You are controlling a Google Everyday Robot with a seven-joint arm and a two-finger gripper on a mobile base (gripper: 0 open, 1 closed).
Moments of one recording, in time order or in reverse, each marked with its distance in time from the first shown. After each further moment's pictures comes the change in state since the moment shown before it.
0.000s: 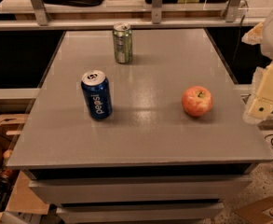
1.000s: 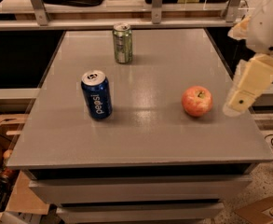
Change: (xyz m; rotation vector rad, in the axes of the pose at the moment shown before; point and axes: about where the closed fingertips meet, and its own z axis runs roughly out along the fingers) arm -0.035 -0.002 0.001 0.001 -0.109 0.014
